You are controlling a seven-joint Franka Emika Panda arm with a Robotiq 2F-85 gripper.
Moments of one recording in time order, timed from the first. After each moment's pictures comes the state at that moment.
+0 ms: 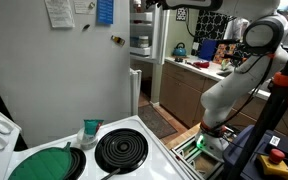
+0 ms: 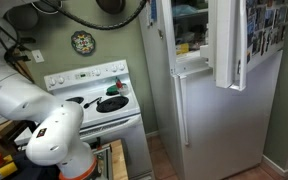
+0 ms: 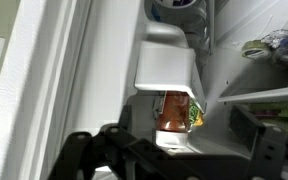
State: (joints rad) arm -0.05 -0.53 0.16 -1.88 -0.23 2.46 0.14
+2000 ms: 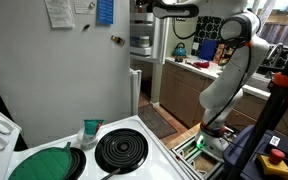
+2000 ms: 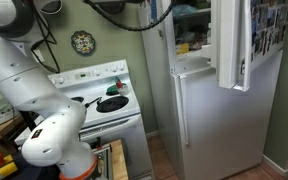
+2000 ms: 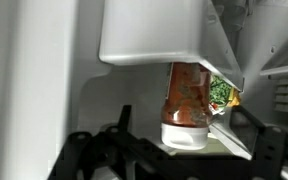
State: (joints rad) arm -0.18 -0.26 0.29 -1.67 -0.58 2.58 0.55
